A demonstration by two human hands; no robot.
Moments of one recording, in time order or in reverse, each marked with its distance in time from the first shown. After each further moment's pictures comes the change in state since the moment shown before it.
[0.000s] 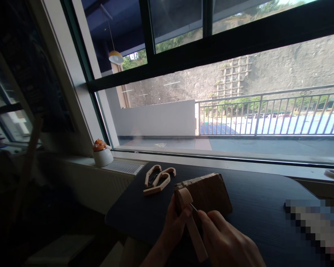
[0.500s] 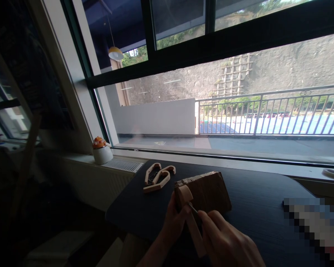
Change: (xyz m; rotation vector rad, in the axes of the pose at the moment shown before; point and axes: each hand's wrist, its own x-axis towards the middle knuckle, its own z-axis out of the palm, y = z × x) left_hand 0.001 -0.005 -0.002 -0.002 0.013 0.006; right_hand 0.002 -0.007 -0.004 -0.013 0.025 -0.012
